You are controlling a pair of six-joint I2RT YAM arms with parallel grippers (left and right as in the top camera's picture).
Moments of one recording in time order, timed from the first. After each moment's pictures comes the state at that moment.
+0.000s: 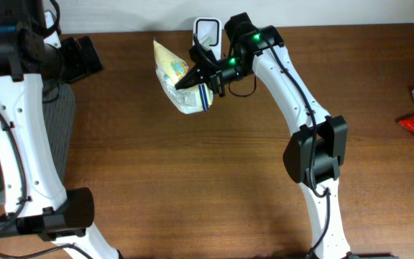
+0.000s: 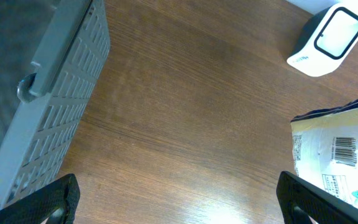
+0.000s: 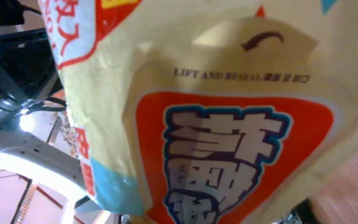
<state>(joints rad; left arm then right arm) 0.09 1.92 2.52 -1.69 0.03 -0.32 0.35 2.40 2.36 -1.31 -1.49 0.29</state>
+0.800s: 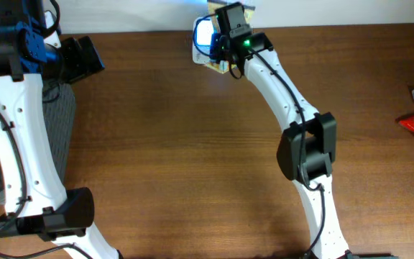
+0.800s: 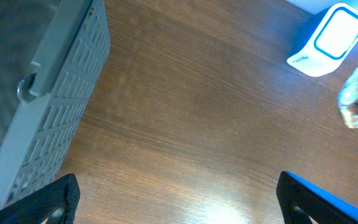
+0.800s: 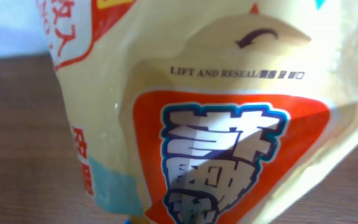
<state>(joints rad) 0.09 1.92 2.52 -1.69 0.03 -0.32 0.38 2.48 2.36 -0.73 0.09 0.39</state>
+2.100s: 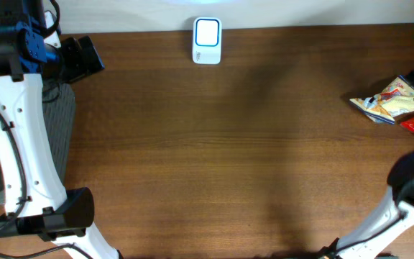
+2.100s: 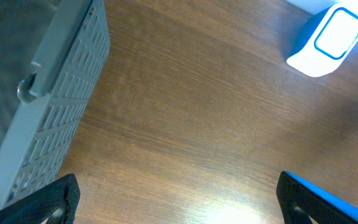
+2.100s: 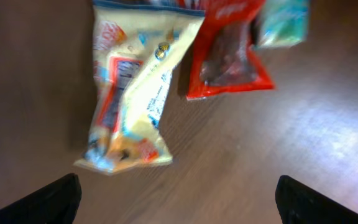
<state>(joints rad) 0.09 1.92 2.52 -1.69 0.03 -0.32 -0.58 2.11 2.27 -1.41 0.11 0.40</state>
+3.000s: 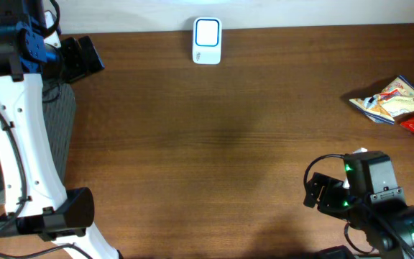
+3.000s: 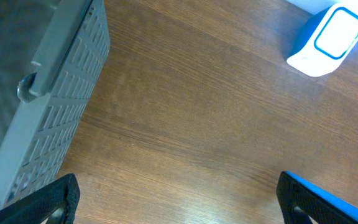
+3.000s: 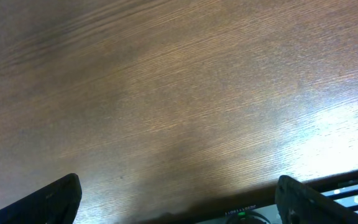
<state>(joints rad) 0.09 1.92 2.52 -1.69 0.03 -0.32 0.20 0.82 1.09 -1.43 0.06 0.55</state>
